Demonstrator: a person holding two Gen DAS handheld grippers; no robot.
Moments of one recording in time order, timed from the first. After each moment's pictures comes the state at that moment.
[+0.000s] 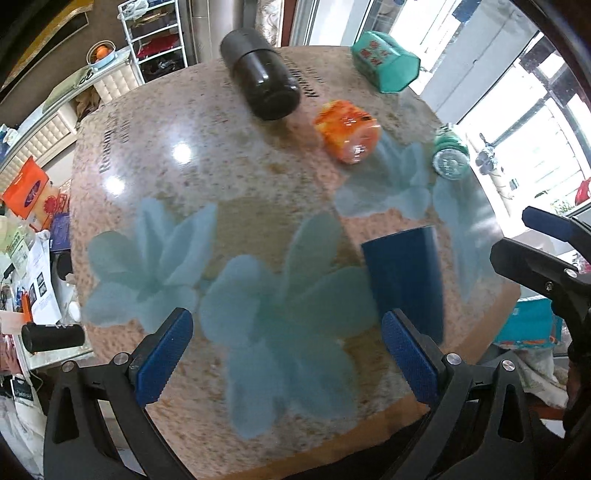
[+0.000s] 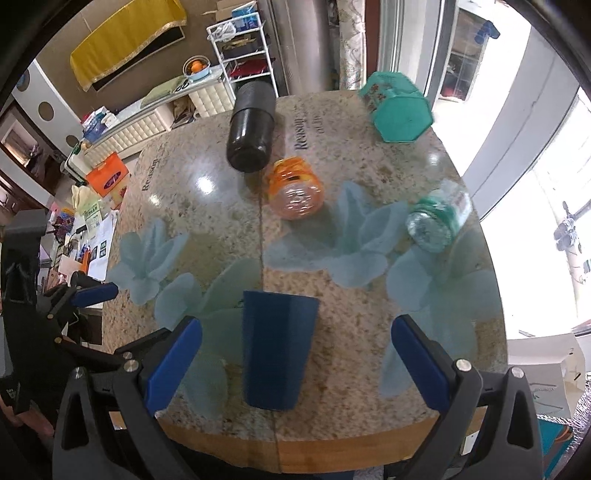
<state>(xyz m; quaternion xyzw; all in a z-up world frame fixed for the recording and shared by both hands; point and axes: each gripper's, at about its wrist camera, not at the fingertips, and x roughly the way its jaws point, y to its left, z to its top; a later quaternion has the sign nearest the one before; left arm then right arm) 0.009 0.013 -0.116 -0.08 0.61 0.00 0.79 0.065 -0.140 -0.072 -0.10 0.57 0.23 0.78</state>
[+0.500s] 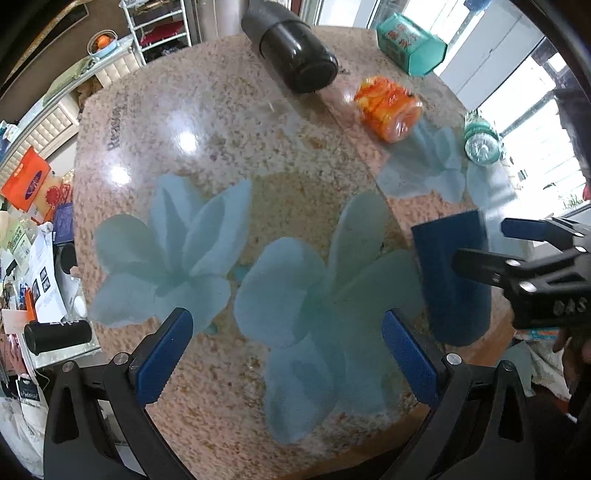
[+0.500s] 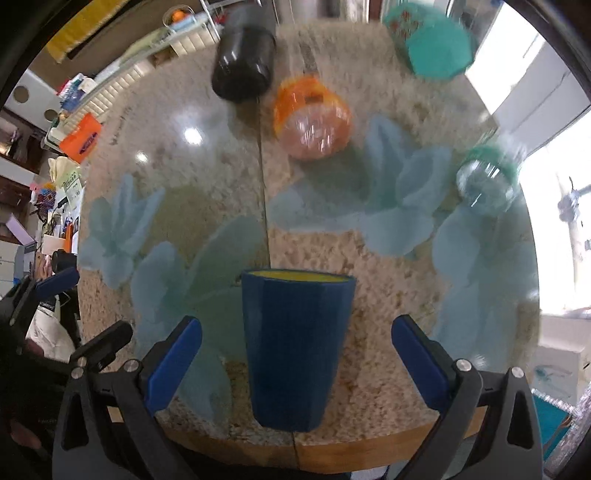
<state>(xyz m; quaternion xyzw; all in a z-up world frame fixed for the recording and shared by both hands) 0.006 0.043 -0.150 -0.07 0.63 0.01 0.77 0.084 -0.107 -0.151 -0.11 0.68 0.20 0.70</state>
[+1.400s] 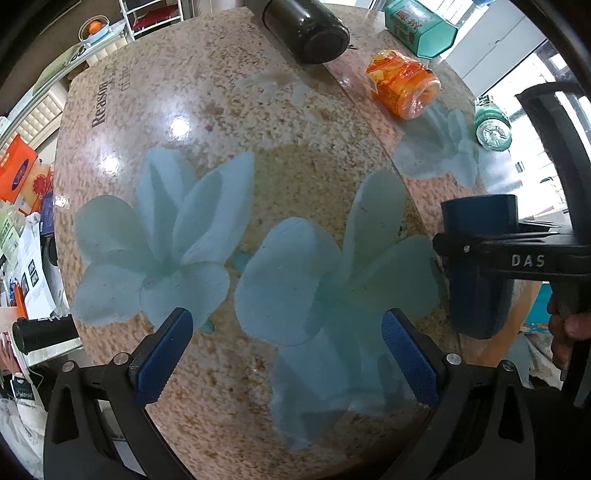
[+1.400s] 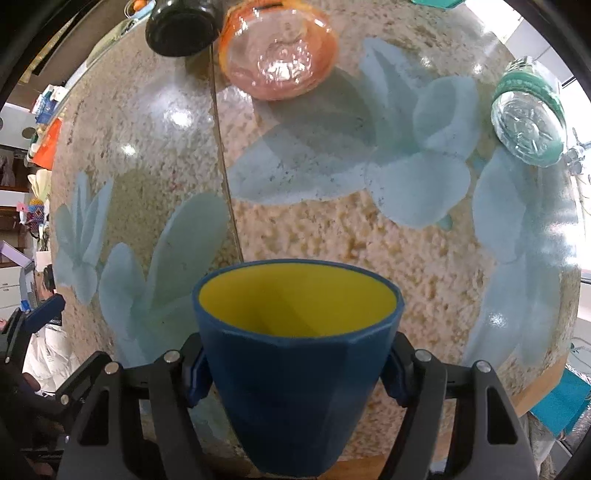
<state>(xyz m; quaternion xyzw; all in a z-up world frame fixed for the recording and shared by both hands) 0.010 0.056 -0.175 -0.09 0.65 -0.01 0.76 0.094 -0.125 -0.190 -0.07 0.71 0.17 0.68</state>
